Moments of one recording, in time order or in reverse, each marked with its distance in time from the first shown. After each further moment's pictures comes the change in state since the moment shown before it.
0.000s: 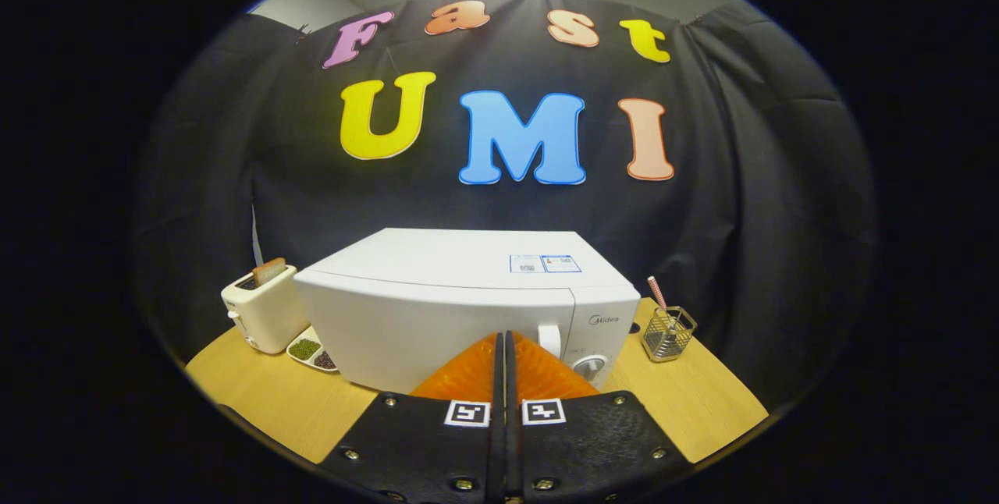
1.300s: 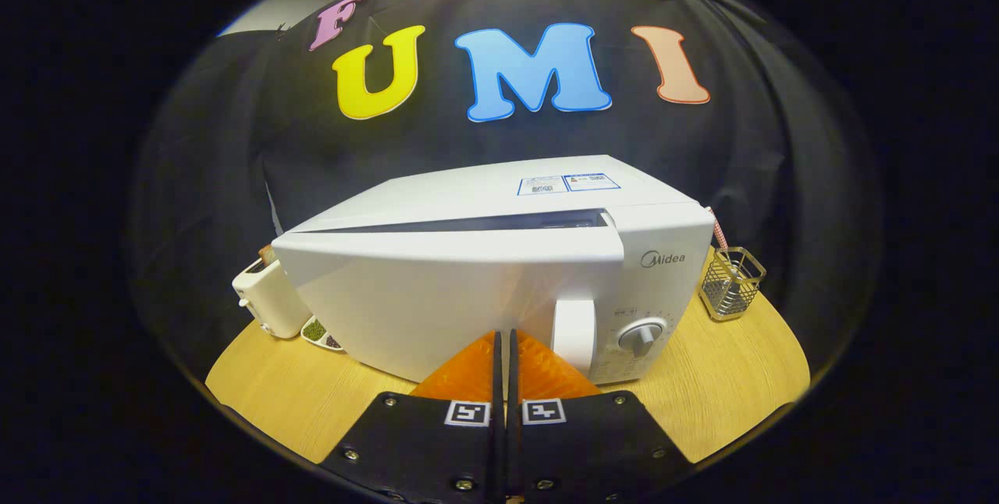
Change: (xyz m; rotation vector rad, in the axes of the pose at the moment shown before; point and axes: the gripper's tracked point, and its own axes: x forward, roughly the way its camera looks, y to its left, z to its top) arm 0.090 0.004 -0.072 0.115 0.208 0.132
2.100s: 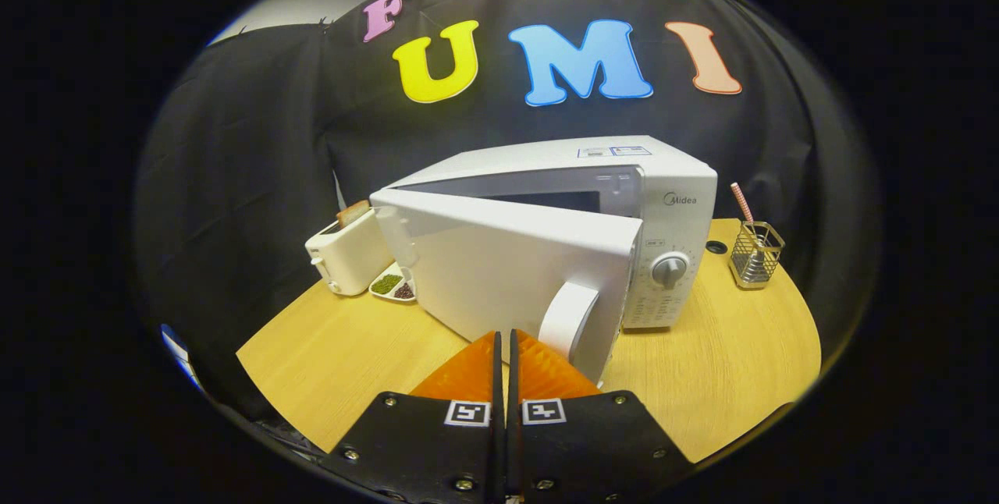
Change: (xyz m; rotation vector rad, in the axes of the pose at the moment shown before) arm -0.085 0.034 -0.051 -0.041 0.075 0.200
